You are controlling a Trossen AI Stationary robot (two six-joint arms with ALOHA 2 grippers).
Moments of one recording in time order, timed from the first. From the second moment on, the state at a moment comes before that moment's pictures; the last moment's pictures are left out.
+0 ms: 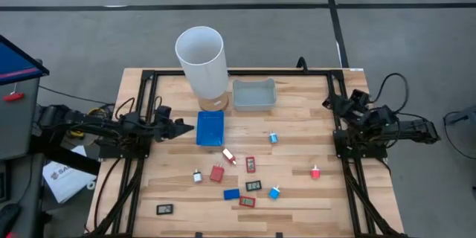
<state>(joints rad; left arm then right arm) -0.05 0.64 0.01 0.94 -0.05 -1.03 0.02 0.12 0.07 0.82 0.32 0.77</state>
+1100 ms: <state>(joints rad) -0.02 0.66 0.16 1.18 -0.25 -0.61 0.08 1.45 2.32 -1.49 0.25 0.72</state>
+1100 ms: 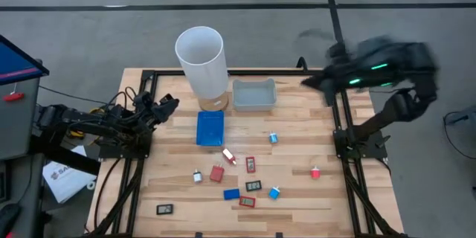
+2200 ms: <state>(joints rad) 0.03 0.58 0.16 1.25 -0.26 -0.50 0.10 1.80 1.50 -1.19 0.23 1.36</state>
